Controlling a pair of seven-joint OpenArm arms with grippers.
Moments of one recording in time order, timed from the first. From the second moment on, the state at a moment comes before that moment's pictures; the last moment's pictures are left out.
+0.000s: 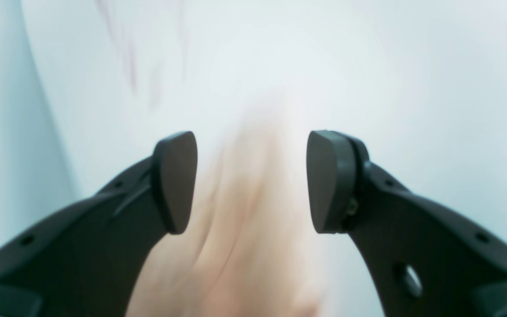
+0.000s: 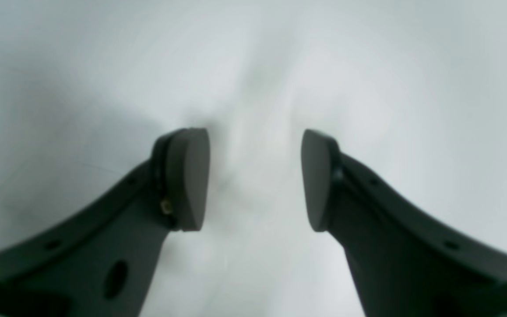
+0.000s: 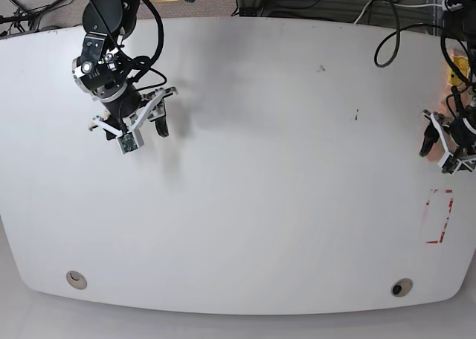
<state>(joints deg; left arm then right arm) 4.3 -43.3 -10.2 80.6 -10.2 -36.4 20.0 -10.6 4.0 16.9 108.5 9.2 35.6 -47.2</state>
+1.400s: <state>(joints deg) 47.6 -6.5 -14.2 109.7 -2.8 -27.7 3.1 -45.2 4.9 20.4 111.6 13.0 35.3 -21.3</state>
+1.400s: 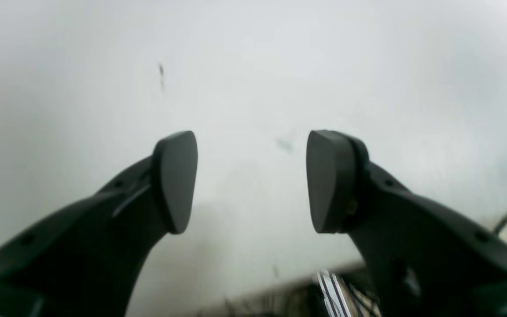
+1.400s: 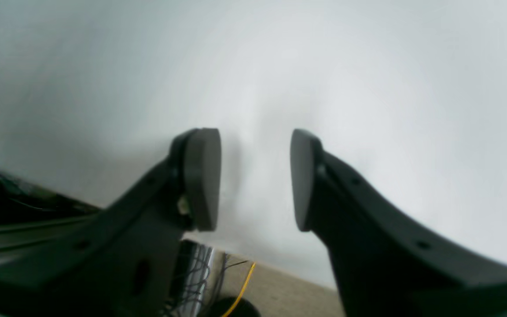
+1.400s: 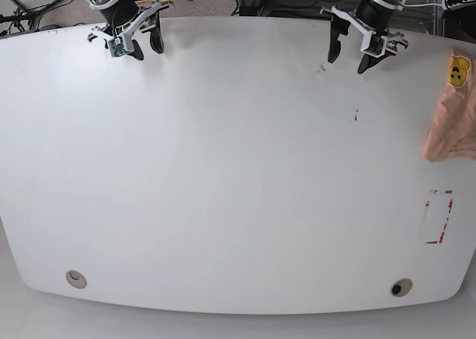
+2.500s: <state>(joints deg) 49.7 -9.1 -11.5 77.0 -3.3 -27.2 2.0 -53.0 6.6 12.7 83.4 15.3 34.7 -13.3</state>
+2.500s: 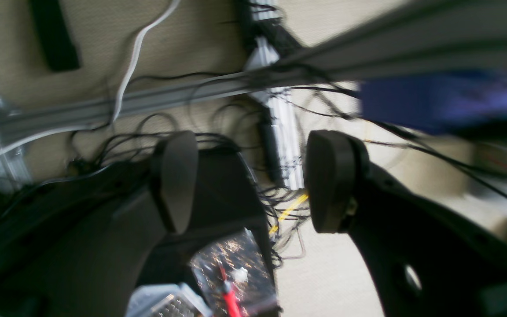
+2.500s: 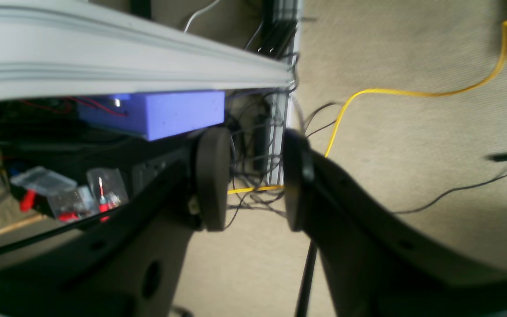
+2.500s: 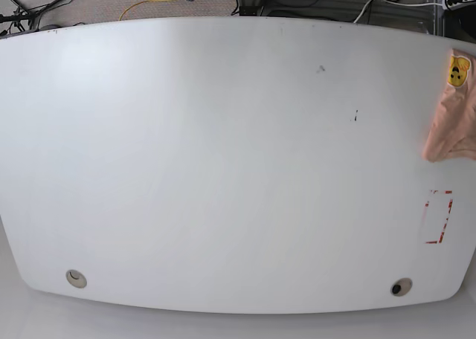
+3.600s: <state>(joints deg) 4.8 -8.8 3.2 10.1 -3.5 -9.7 1.7 -20.2 5.6 -1.9 31.3 8.7 15.0 -3.3</state>
